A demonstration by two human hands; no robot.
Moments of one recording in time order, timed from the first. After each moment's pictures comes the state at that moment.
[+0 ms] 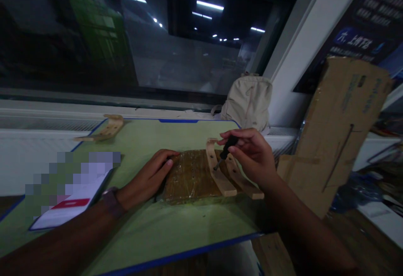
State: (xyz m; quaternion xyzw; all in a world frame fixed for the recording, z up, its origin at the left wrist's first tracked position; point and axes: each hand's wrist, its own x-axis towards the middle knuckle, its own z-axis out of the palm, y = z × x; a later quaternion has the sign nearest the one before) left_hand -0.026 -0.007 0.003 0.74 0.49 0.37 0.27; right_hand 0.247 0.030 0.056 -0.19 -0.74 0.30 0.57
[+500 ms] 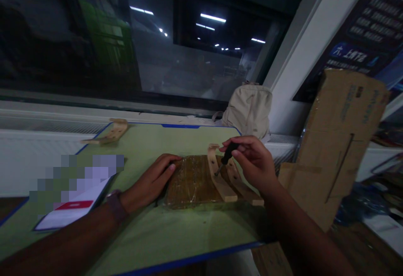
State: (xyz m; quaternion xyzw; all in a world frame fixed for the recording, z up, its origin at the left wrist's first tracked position) left_hand -0.025 -0.003 -0.004 0.74 0.48 0.39 0.25; right_hand 0.249 0.033 0.056 -0.20 -0.74 0.31 0.56
